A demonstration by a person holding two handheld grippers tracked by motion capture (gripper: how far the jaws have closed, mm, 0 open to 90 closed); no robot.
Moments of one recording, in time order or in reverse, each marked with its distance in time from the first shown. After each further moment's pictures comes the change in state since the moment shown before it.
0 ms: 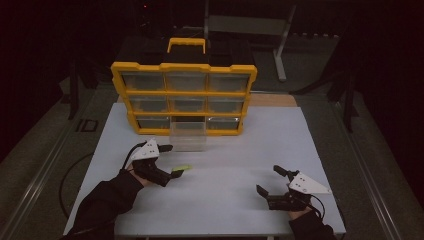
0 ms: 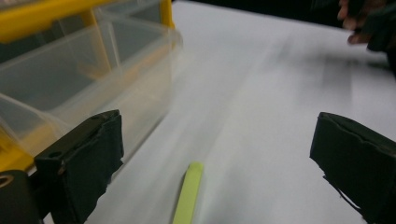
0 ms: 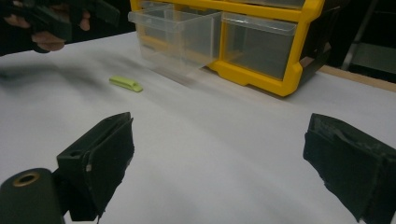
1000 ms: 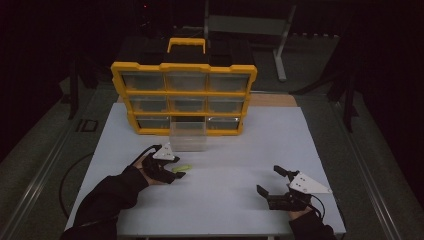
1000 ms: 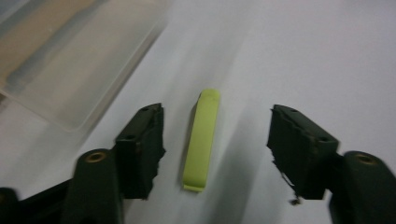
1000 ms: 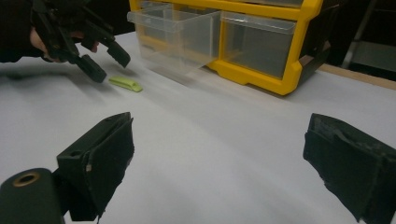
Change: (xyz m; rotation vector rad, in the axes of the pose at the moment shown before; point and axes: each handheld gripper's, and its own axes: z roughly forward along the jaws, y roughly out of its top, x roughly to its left) left arm 0.008 -0.010 0.032 0.318 -0.009 0.039; right arm -0.001 -0.001 0.000 0.001 0.002 0.009
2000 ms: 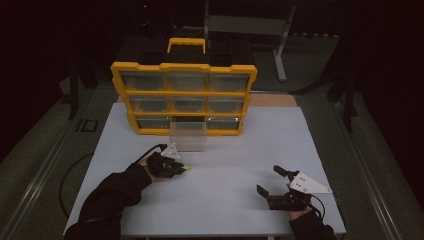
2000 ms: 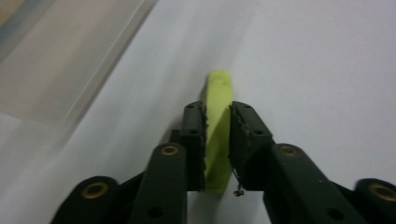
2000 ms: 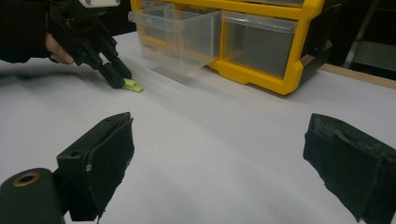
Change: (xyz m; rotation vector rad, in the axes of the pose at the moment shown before) left arm 0.005 0.005 0.015 0.117 -0.014 0.012; right arm -0.001 -0.001 0.000 0.001 0.004 0.000
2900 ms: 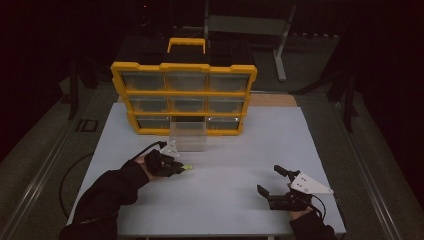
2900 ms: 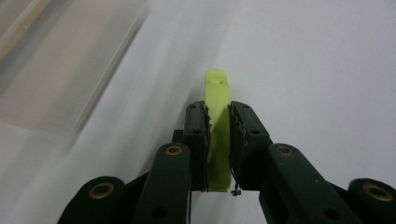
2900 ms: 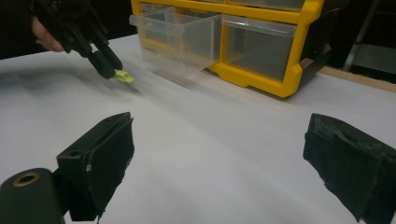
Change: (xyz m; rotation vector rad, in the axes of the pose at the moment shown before) left arm -0.008 0.017 -0.027 0.020 -0.029 0.022; right arm 0.000 0.001 -0.002 -0.012 0.002 -0.001
